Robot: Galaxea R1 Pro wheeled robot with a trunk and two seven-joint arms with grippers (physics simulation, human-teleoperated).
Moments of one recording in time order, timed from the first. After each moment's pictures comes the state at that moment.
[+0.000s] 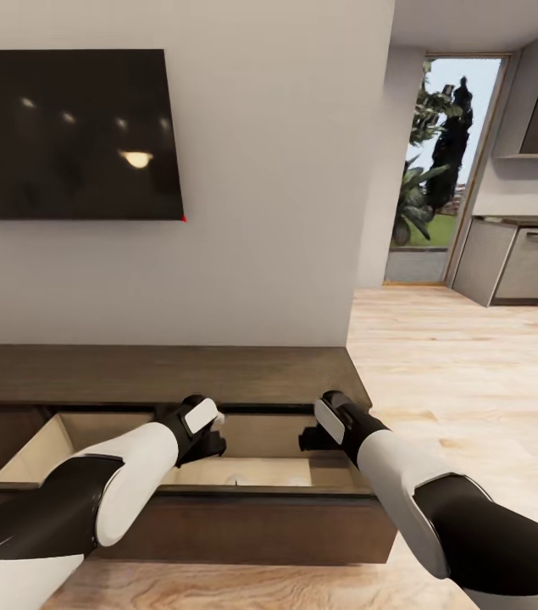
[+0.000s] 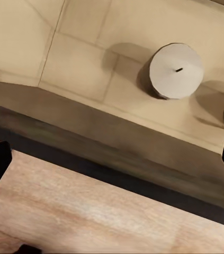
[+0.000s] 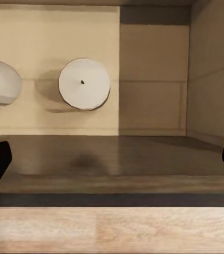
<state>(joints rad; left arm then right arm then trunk) -1.12 -0.17 -0.01 -0.03 0.56 0.64 0.62 -1.05 0.17 0.23 -0.23 -0.42 0.83 -0.34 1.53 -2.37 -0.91</state>
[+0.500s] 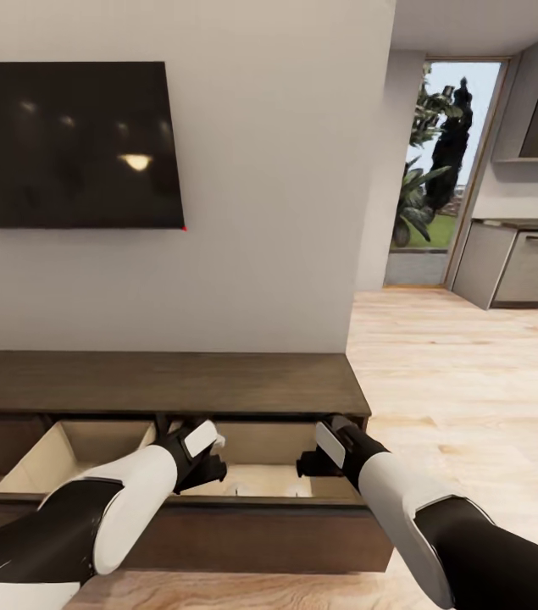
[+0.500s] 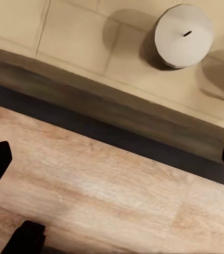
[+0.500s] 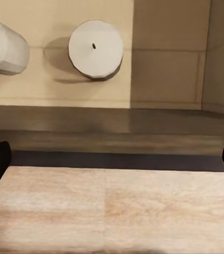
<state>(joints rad) -1.04 -0.17 -0.01 -0.03 0.56 0.64 0.59 -0.97 0.17 0.23 -0.23 -0.42 0.82 -0.30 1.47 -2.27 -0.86</state>
